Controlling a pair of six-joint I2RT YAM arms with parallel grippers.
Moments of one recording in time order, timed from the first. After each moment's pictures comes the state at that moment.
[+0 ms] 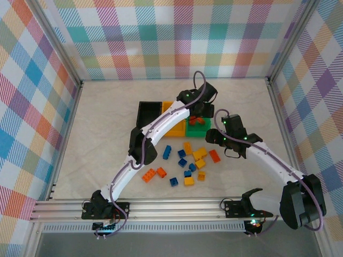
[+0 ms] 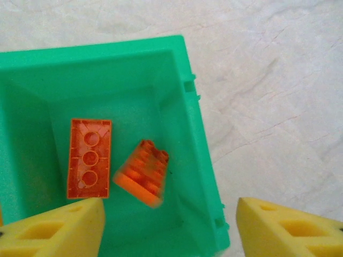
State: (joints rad) left arm -0.82 2.60 2.76 -1.16 -0.13 -0.61; right arm 0.38 1.18 0.75 -0.46 -0.05 0.51
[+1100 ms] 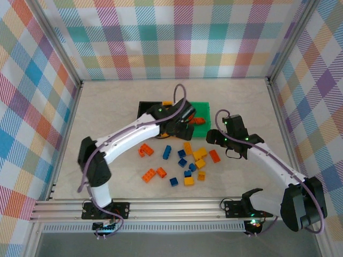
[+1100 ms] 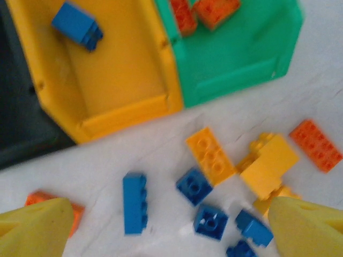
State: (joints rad) left arm -0.88 1.76 1.66 -1.04 -0.23 -0.51; right arm 0.38 1.16 0.75 -0.48 -0.05 0.50
